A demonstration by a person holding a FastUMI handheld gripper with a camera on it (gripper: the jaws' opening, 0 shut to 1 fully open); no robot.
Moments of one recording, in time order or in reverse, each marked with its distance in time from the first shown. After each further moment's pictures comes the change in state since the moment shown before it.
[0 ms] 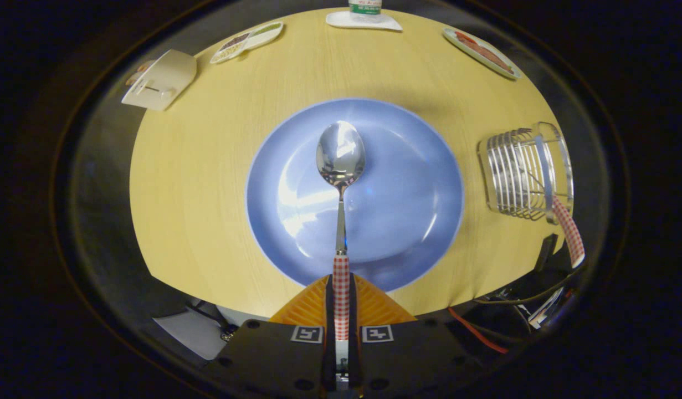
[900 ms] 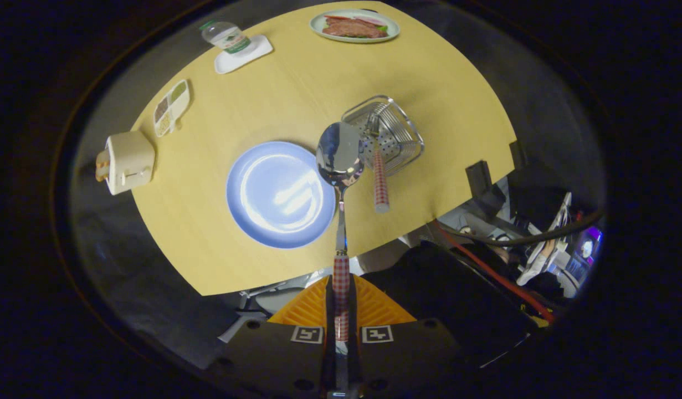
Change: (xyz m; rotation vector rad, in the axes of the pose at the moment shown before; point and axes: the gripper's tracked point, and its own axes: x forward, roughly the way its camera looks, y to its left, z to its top) arm -0.137 -0.107 -0.002 0.390 0.248 -0.028
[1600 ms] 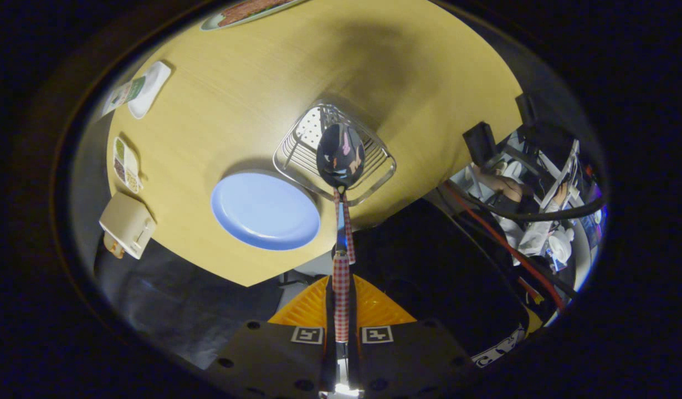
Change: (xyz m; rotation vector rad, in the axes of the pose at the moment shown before) arm 0.006 -0.019 0.058 0.186 0.443 0.068
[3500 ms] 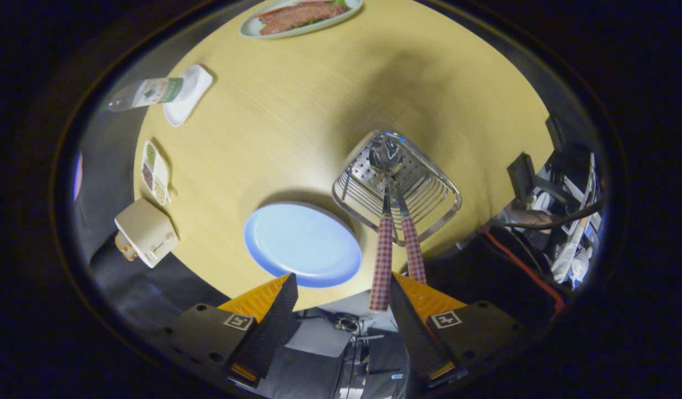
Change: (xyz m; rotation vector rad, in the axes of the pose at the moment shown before) arm 0.022 0.047 0.034 -0.023 -0.405 0.183
